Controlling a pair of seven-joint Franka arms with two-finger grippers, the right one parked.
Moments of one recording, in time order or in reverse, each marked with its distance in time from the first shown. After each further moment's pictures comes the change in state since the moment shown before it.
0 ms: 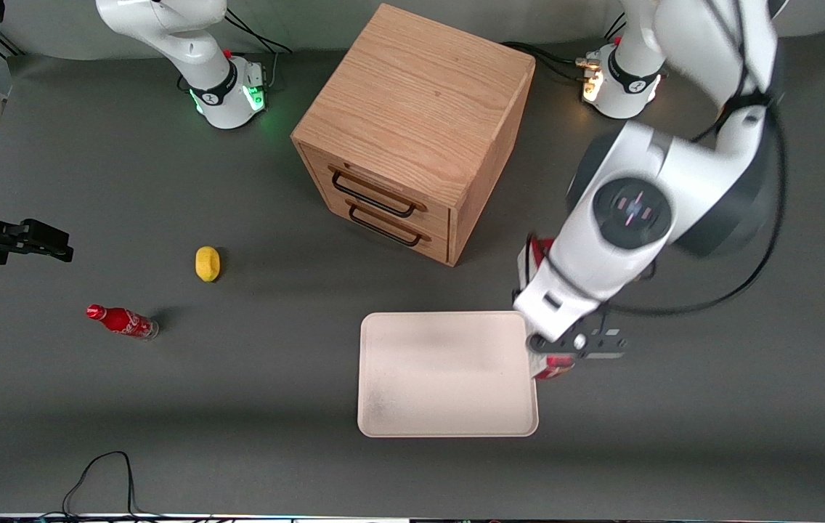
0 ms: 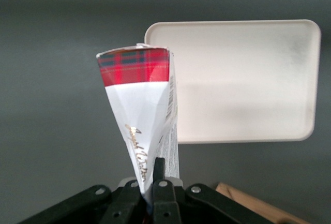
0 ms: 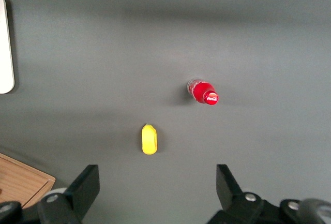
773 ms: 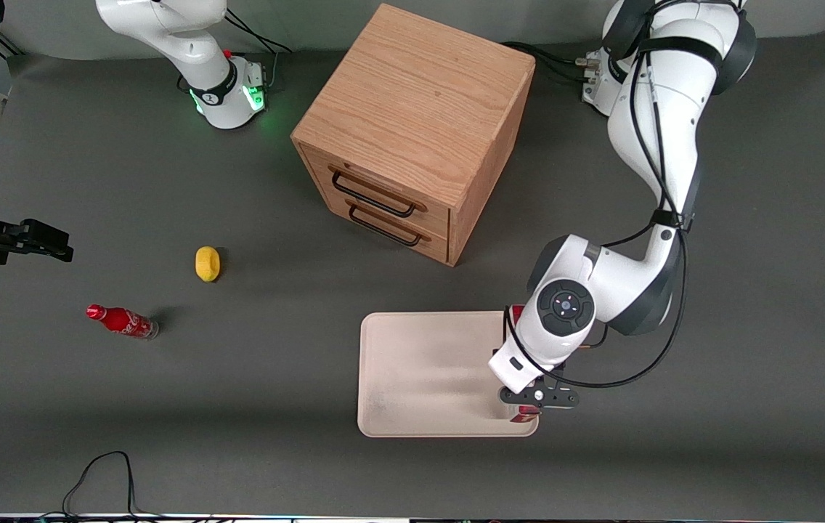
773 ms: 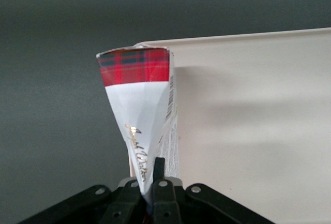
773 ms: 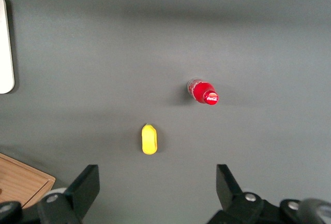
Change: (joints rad) arm 0.001 0.229 0.019 -0.037 0.067 0.323 0.033
